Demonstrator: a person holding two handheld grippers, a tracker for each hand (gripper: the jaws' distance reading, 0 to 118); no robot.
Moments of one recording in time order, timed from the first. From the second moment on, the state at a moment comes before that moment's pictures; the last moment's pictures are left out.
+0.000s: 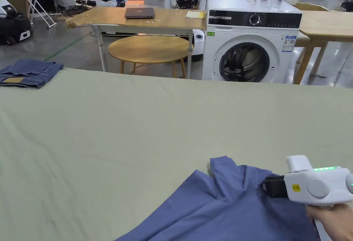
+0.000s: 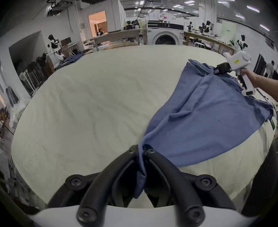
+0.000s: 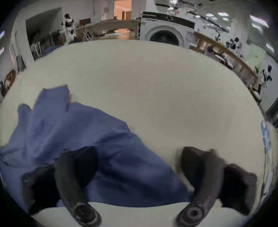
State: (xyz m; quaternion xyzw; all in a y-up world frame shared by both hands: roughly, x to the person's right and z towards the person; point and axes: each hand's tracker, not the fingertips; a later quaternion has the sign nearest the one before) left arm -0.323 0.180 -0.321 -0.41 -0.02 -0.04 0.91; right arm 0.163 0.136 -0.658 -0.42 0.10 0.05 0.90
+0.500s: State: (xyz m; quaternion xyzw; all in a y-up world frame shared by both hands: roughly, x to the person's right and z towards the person) left arm -0.325 0.203 -0.329 -0.38 -0.01 0.01 0.92; right arm 0.154 0.262 -0.468 -0.26 0.12 0.06 0.96
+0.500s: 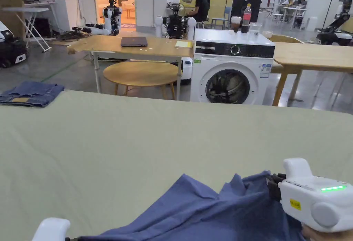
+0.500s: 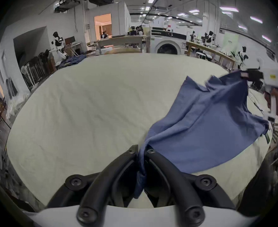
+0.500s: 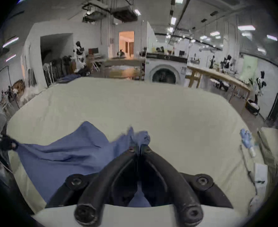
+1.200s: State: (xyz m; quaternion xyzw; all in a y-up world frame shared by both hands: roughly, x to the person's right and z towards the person) left arm -0.279 0.531 -0.485 -0.17 0.04 -0.05 0.98; right arm 0.236 0.612 -0.450 0.00 0.01 0.02 1.00
